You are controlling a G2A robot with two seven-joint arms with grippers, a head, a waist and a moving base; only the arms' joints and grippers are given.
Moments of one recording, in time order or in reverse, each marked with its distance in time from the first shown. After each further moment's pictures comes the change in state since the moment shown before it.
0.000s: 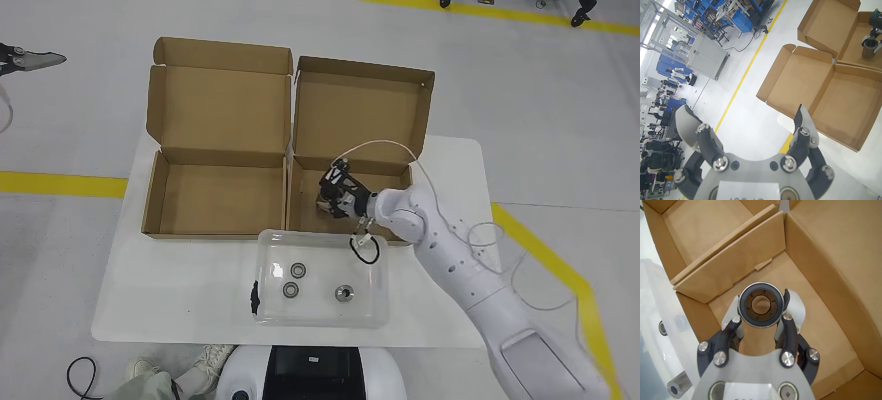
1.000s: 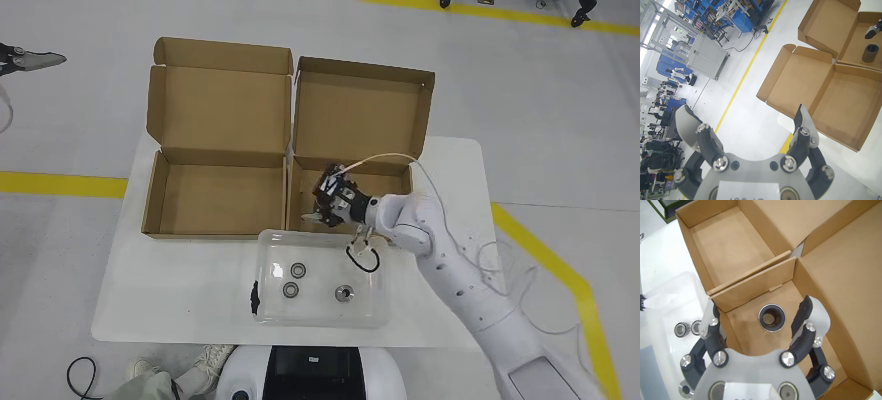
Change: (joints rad) left arm 0.000 0.000 0.000 0.000 0.000 0.000 0.000; right arm -0.172 0.056 0.123 -0.359 -0.125 -0.056 -0.037
